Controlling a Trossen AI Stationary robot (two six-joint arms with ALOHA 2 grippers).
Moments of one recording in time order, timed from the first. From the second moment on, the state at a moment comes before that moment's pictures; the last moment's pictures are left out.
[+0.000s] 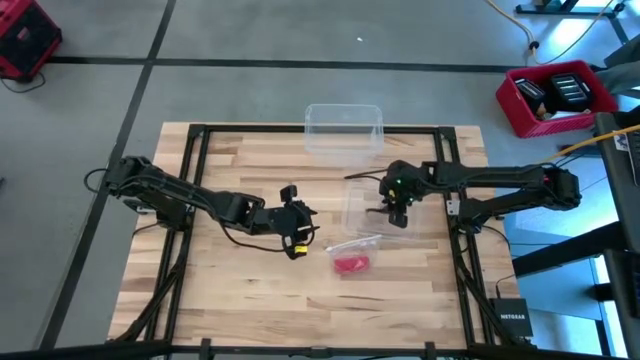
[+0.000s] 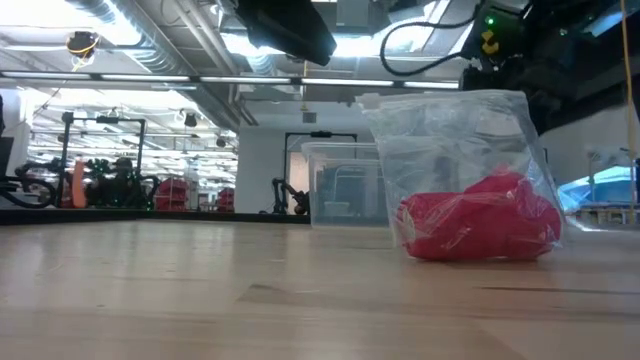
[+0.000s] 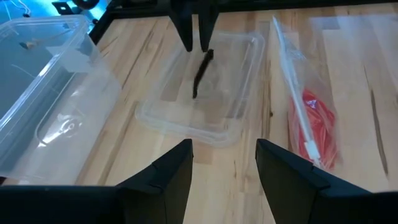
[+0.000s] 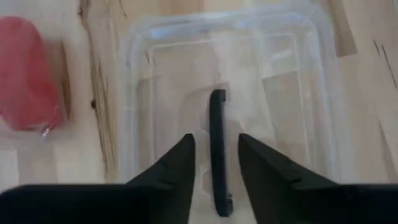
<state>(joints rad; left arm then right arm) -0.25 1.53 1.17 -0.30 -0.48 -0.15 -0.24 1.14 0.67 -0.59 -0.17 0.02</state>
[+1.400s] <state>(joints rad) -0.26 1.53 1.17 -0.32 -0.48 -0.19 0.33 1.06 0.46 0.02 0.03 0.28</state>
